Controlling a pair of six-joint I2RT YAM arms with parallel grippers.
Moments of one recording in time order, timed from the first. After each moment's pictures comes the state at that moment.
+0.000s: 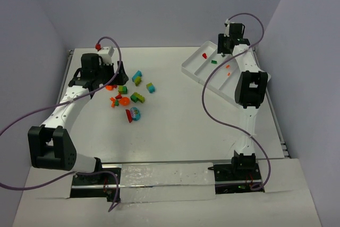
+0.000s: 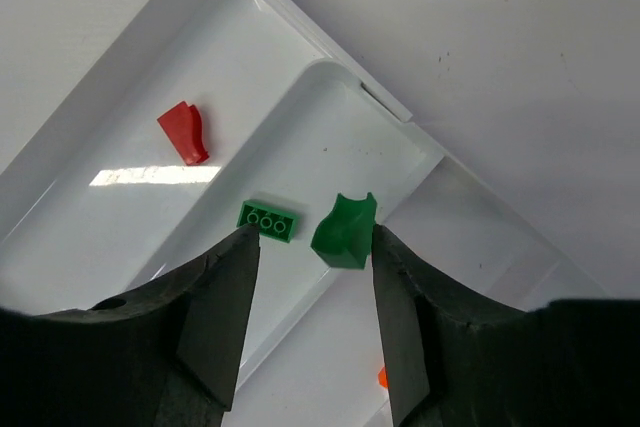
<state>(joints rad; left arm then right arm) -0.14 1.41 1.12 -0.32 0.24 -0.11 -0.04 2.41 2.24 -0.55 -0.04 -0.01</state>
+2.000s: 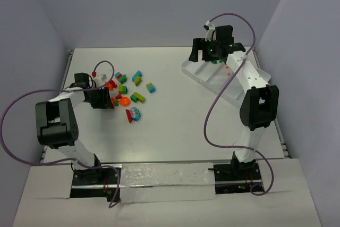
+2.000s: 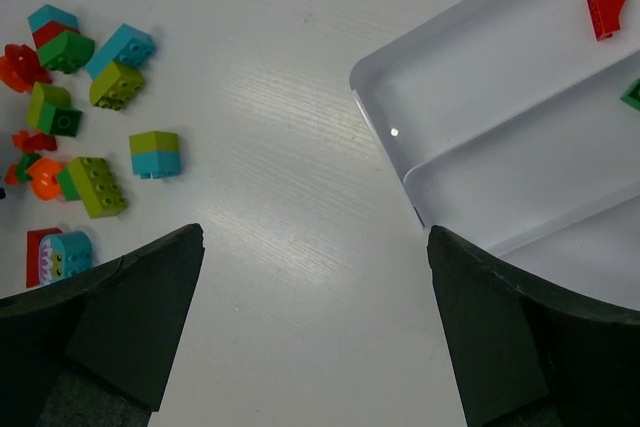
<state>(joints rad) 0.13 1.69 0.96 -0.43 0.43 0.13 0.17 1.89 1.75 -0.56 -0.36 0.10</state>
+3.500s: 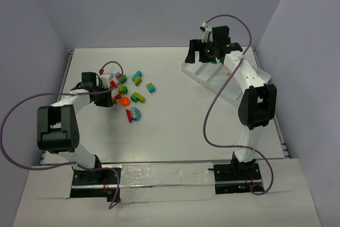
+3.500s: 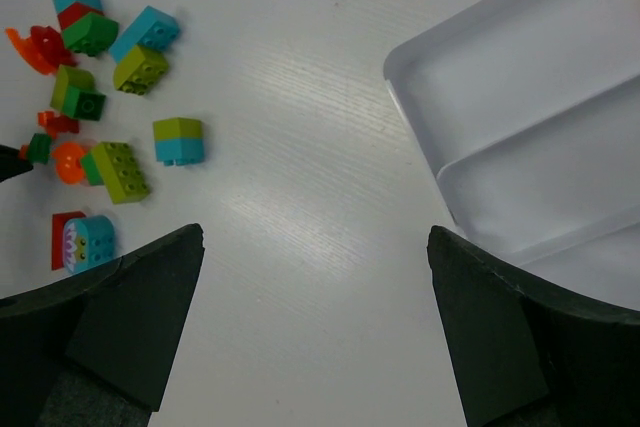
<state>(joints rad) 0.03 1.65 0.92 -0.34 0.28 0.20 0.18 1.91 1.77 -0.59 -0.39 0.11</state>
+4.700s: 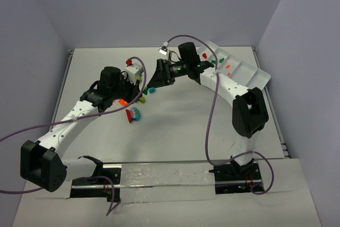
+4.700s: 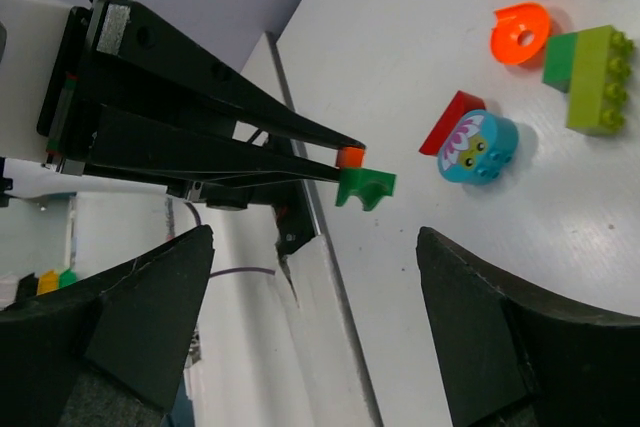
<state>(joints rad) -0.45 1.24 0.99 -0.37 0.29 0.05 0.51 1.84 1.51 -0.23 -0.97 0.50</state>
